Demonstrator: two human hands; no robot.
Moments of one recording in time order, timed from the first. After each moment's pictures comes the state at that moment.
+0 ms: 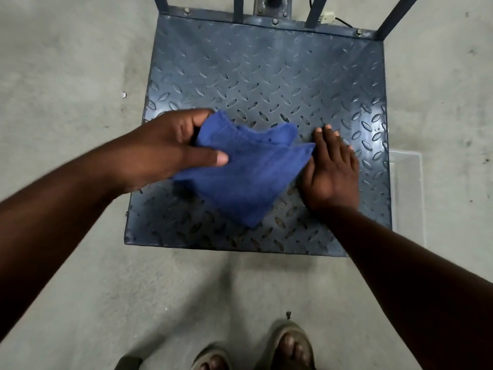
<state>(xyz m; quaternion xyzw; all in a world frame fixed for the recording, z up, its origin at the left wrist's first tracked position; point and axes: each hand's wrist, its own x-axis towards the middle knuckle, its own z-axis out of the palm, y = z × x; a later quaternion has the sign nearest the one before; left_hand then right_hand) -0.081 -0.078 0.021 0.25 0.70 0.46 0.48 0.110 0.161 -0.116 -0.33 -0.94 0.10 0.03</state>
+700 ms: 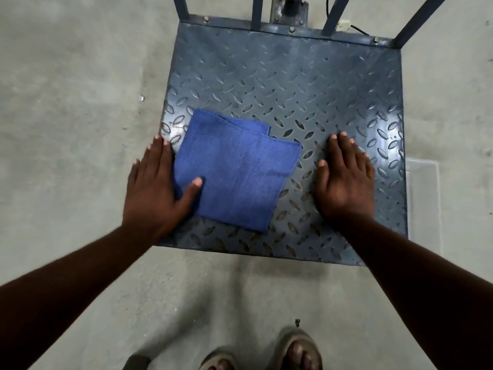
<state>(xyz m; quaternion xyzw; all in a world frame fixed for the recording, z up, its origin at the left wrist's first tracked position) -0.051 -0.161 -0.104 0.24 0.96 0.14 0.09 0.111 0.162 -0.119 -0.32 -0.94 0.09 0.05</state>
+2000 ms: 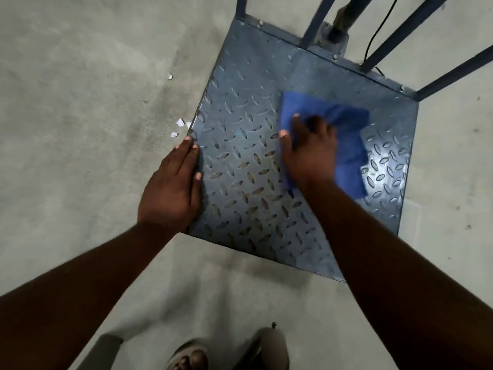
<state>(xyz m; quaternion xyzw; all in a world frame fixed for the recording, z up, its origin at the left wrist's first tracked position) -0.032 -0.184 -0.123 0.24 0.93 0.28 0.00 -0.024 0.105 -0.087 -0.20 -0.98 0.05 0.00</state>
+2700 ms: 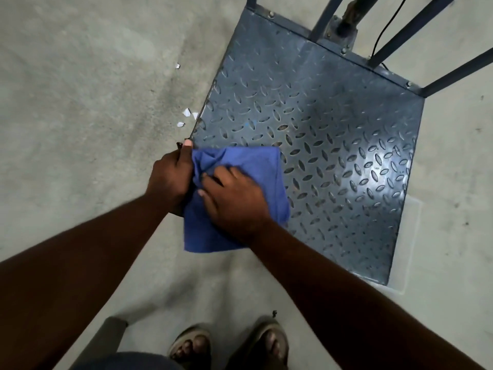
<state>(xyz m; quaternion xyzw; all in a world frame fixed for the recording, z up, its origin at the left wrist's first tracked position) -0.054 -0.180 -0.106 -0.10 0.88 0.39 0.25 0.033 -0.045 -0.102 0.10 -0.99 0.13 0.03</state>
